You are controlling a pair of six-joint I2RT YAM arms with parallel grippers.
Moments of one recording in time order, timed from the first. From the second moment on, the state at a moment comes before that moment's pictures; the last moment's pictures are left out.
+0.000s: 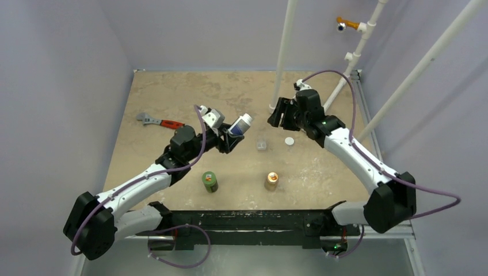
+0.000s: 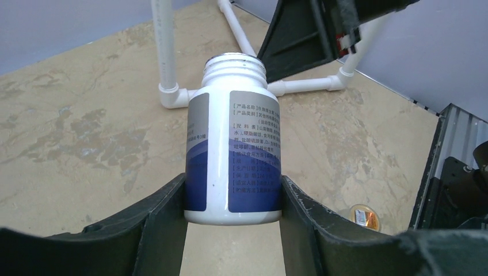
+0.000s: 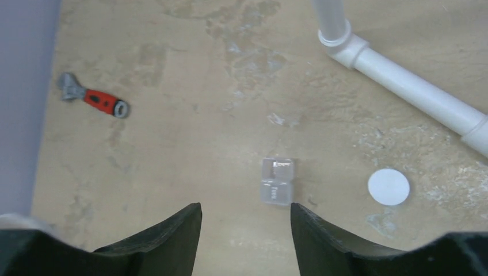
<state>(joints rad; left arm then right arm) -0.63 1.07 0.59 0.43 0.29 -0.16 0.45 1.30 1.12 -0.40 -0.07 0.57</state>
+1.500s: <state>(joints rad) -0.63 1.29 0.54 0.57 0.29 -0.10 0.60 1.73 1.14 -0.23 0.17 0.38</state>
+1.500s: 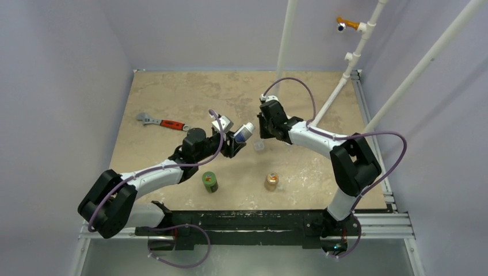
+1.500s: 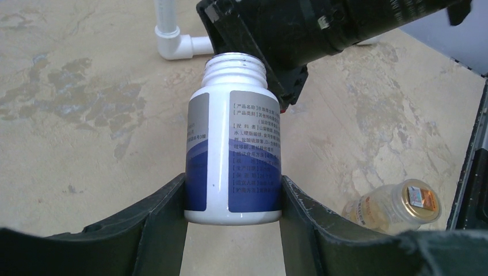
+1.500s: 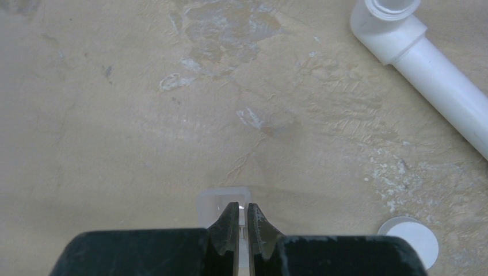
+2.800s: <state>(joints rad) -0.60 1.45 0.38 0.77 0.35 -0.13 0.67 1.70 1.11 -0.24 0.09 0.37</state>
